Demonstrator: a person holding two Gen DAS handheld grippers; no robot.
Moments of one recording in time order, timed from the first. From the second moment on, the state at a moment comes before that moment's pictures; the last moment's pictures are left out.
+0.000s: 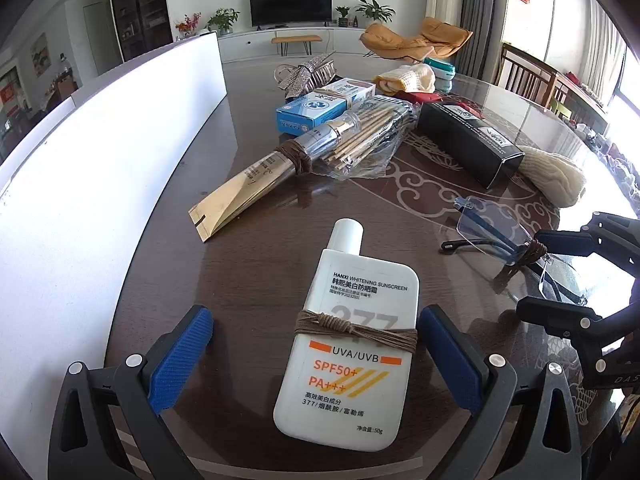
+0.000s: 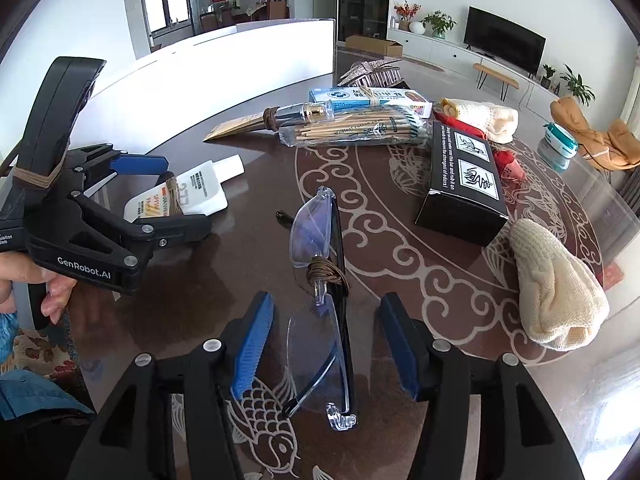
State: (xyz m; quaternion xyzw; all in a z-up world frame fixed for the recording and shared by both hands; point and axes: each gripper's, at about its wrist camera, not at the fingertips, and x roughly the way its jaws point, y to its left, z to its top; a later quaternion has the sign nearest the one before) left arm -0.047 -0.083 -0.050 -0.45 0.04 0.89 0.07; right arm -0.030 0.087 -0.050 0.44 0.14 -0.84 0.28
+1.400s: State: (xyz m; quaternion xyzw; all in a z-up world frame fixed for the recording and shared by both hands) left arm -0.001 -0.062 -0.019 -0.42 0.07 0.89 0.13; right arm -0.030 0.100 -0.023 0.46 0.14 -0.83 0.30
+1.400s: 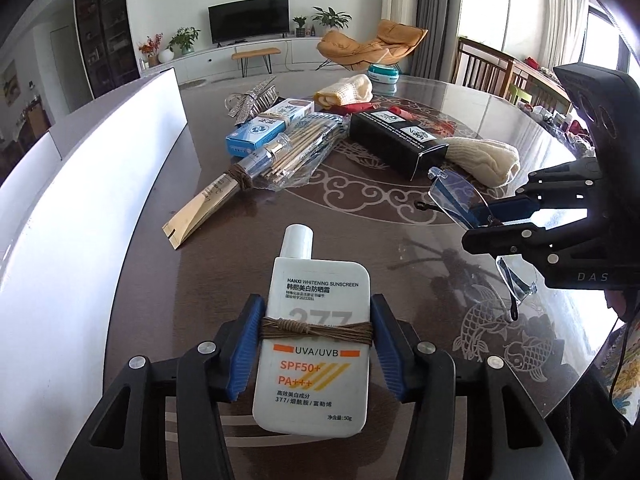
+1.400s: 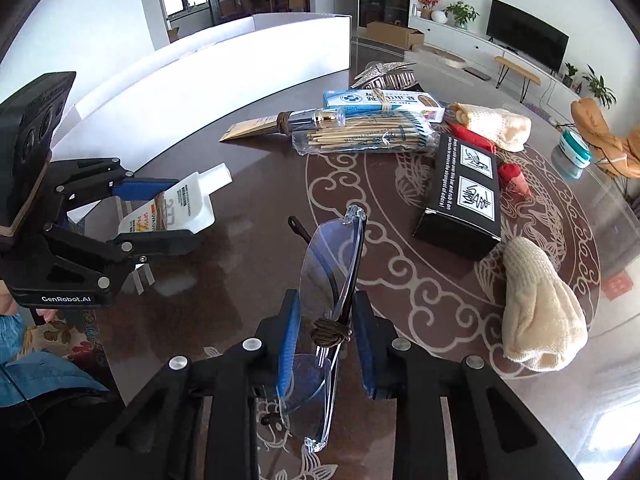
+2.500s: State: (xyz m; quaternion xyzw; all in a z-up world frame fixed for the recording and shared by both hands) left arm 0.021 -0.045 -0.005 -0.39 0.08 0.91 0.10; right arm -0.013 0.153 -0.039 0.50 0.13 -0.82 0.23
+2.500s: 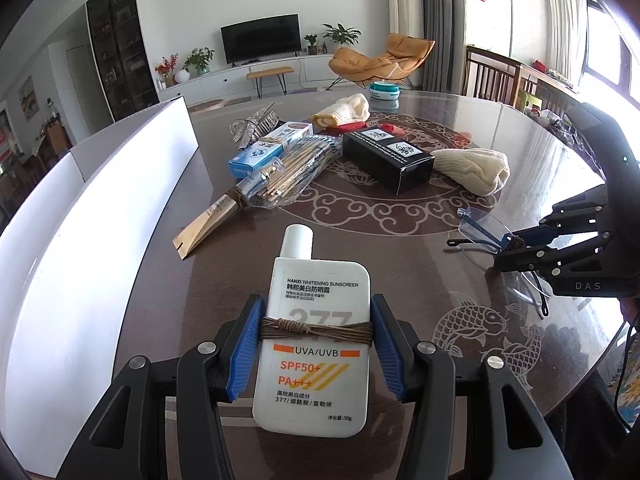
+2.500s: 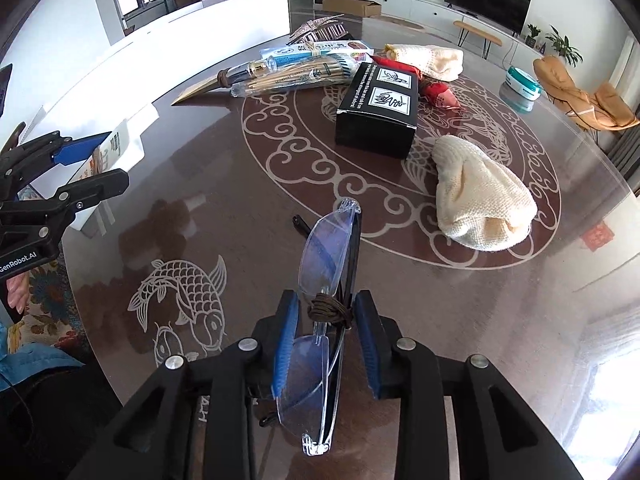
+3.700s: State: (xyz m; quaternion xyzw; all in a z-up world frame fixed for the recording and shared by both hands) left arm -0.003 -0.389 0.035 -0.44 -0.07 0.89 -0.11; right arm -0.030 -0.277 0.027 0.40 0.18 -0.78 0.44
